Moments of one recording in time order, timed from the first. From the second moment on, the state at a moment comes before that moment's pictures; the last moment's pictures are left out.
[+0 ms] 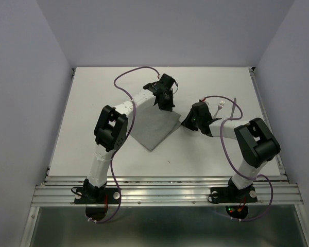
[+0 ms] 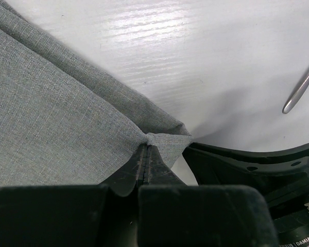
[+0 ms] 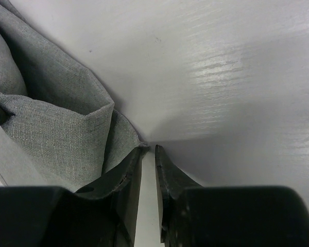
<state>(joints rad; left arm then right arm) -0.66 2.18 1.86 -0.64 0.03 -0.62 0.44 1.72 0.82 0.15 0.06 0.83</state>
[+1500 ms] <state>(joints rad) -0.67 2.18 1.88 -0.66 0.09 -0.60 0.43 1.83 0.92 0.19 0.04 0.84</state>
